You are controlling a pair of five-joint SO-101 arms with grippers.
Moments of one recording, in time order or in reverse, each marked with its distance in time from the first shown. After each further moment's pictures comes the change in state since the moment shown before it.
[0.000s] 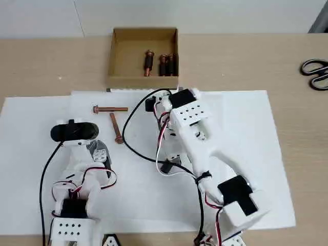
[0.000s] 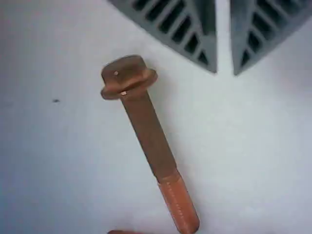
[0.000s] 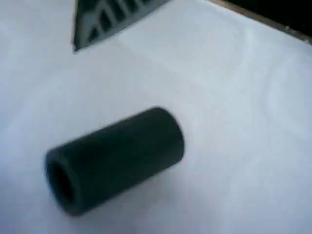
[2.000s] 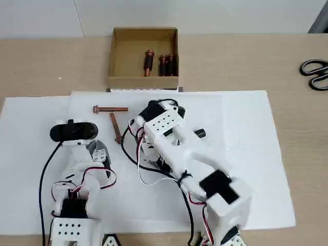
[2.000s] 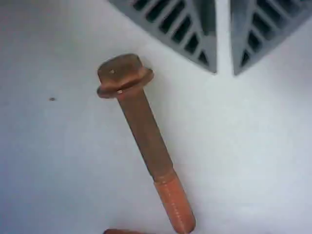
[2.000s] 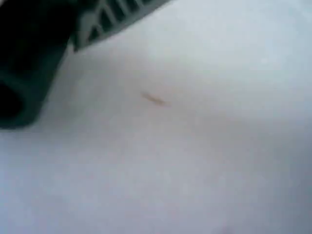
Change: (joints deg) left arm -0.4 0.0 0.0 0.0 0.0; right arm -9.1 10.5 1.1 -8.9 -41.7
